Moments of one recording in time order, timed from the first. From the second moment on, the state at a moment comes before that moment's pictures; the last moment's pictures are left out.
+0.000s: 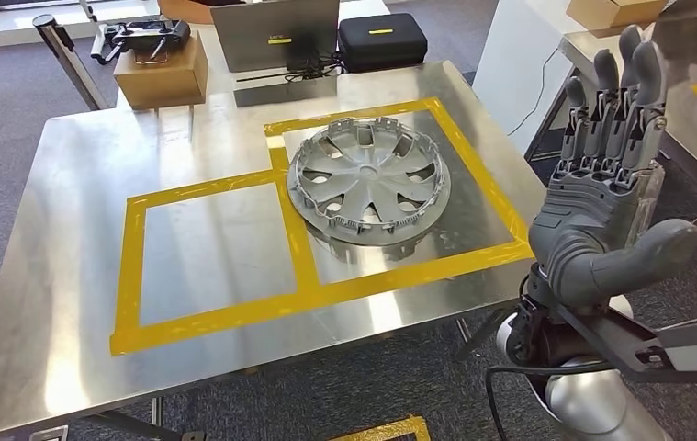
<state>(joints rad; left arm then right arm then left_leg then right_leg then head) -0.10 0.00 -1.16 -0.28 1.29 0.22 -0.41 -0.40 -0.32 0.69 -2.10 -0.05 -0.64 -0.13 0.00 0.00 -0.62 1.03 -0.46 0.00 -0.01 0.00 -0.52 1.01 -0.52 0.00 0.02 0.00</state>
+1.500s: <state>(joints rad) -0.11 0.00 -1.16 -0.28 1.29 0.23 -0.40 -0.38 -0.31 0.70 -2.09 -0.06 -0.64 -0.13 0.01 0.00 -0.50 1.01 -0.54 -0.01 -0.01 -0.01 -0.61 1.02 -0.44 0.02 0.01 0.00</state>
